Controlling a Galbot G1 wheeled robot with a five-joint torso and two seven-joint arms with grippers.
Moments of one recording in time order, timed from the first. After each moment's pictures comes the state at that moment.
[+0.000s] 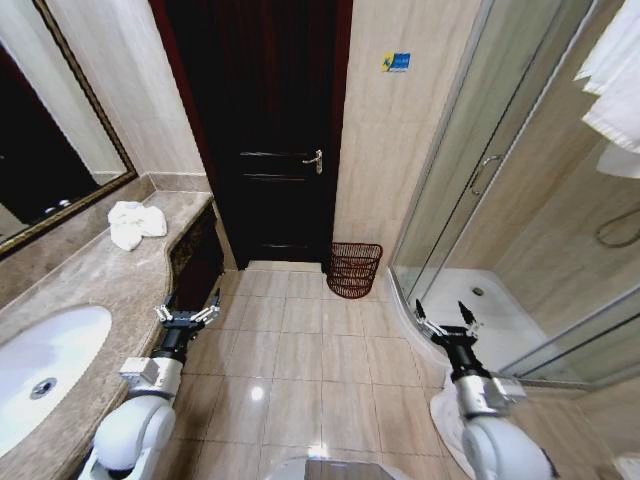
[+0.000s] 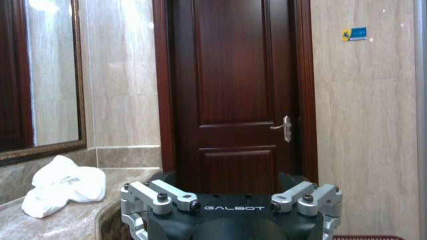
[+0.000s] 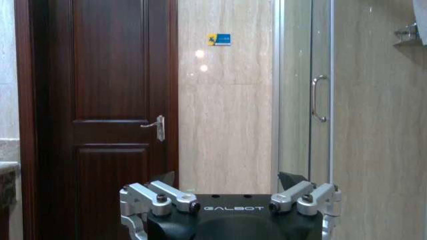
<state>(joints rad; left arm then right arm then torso) 1.69 -1.27 -0.82 -2.26 -0.34 0.01 -0.02 -1.65 1.49 0.69 2.27 0.16 -0.04 -0.04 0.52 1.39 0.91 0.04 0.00</state>
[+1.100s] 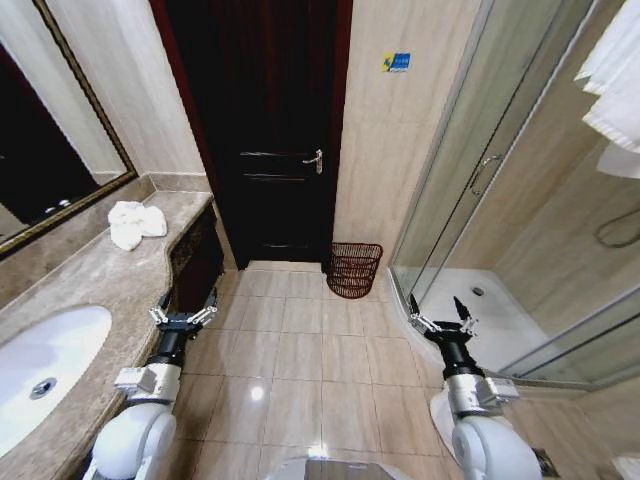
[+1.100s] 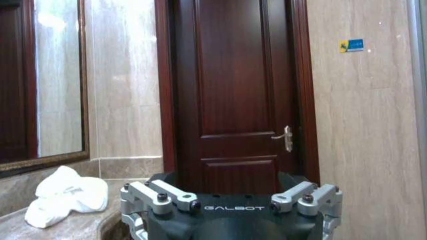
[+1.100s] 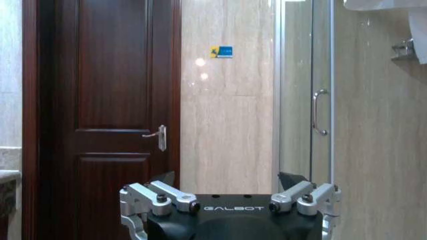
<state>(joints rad) 1.72 -1.31 -0.82 -2.26 -0.30 -0.08 -0.01 -1.66 1.58 0.69 2.32 0.08 -0.04 -0.10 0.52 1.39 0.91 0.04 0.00</state>
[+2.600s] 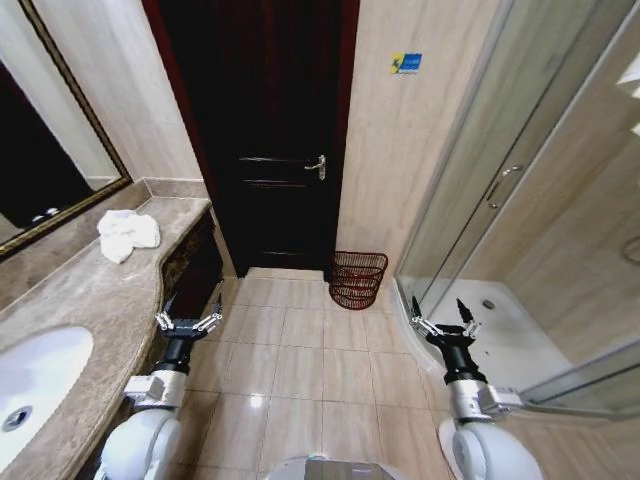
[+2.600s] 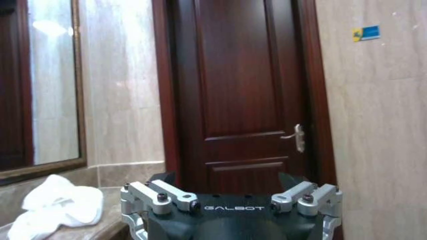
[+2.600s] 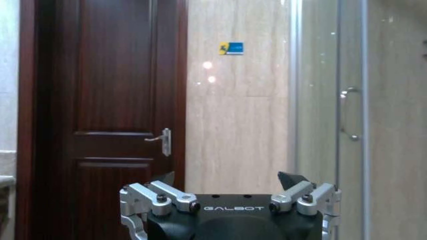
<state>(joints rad) 1.73 -1.33 -0.81 -2.21 -0.26 -0.15 0.01 -1.69 1.60 0.70 2.32 0.08 0.01 -0.11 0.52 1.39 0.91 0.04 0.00</state>
